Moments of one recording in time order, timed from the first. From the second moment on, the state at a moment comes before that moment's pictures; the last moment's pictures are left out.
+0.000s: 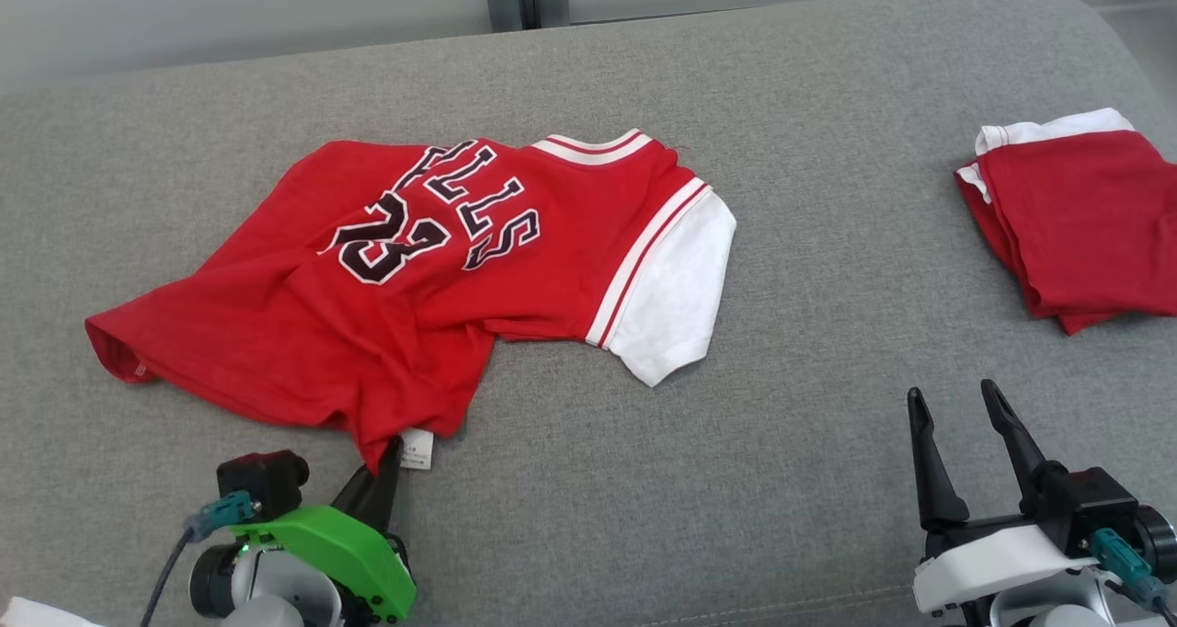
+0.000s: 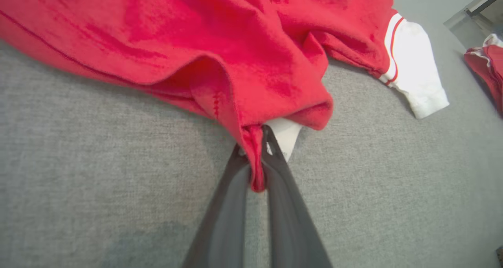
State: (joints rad) left arm -0.25 0.37 -0.68 0.39 -0.98 0.10 -0.15; right arm 0.04 -0.05 -0.04 0.10 0.07 0.13 -0.26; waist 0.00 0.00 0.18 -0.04
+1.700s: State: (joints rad) left arm -0.47 0.48 -0.92 0.07 -0.73 0.21 0.20; right arm 0.03 -0.05 0.00 0.11 0.09 0.13 -0.26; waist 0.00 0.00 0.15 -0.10
